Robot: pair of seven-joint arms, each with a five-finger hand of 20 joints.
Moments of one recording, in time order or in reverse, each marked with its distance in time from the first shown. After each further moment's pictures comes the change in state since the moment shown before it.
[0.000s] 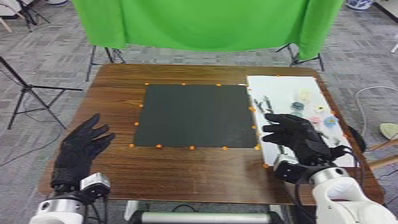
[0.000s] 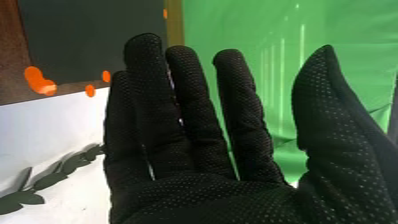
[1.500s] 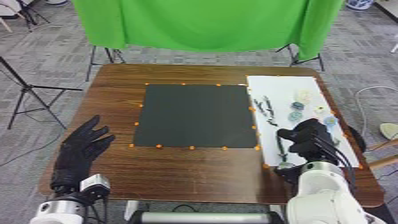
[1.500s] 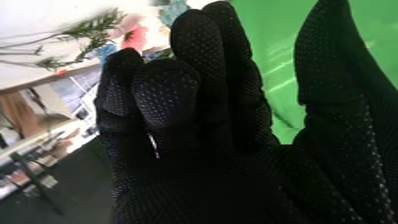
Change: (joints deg) left arm 0.5 -0.3 -0.2 -0.1 0.0 0.0 -0.1; right arm 16.6 10.0 -22.0 -0.3 -69.9 -0.1 55.2
